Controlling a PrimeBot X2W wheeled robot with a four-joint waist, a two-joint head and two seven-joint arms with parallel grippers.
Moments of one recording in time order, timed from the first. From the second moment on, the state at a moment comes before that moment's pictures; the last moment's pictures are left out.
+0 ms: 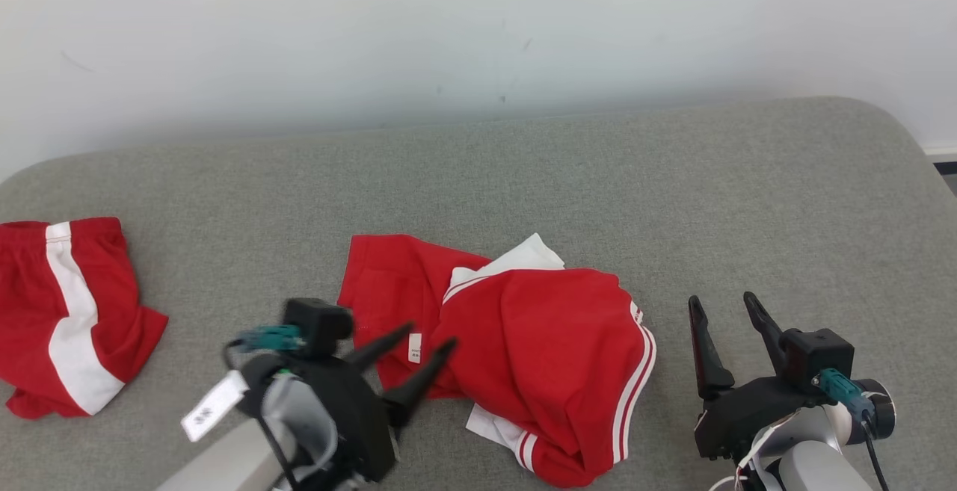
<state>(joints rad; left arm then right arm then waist) -0.56 0.34 -1.00 0.33 -0.92 -0.08 0.03 -0.19 -0.13 0.18 0.38 0.33 -0.10 -0.19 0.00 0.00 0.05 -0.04</state>
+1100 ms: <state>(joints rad) -0.69 0.34 -0.96 0.81 -0.95 -0.11 0.06 -0.24 -0.12 0.21 0.35 0.31 -0.09 -0.18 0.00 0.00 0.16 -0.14</state>
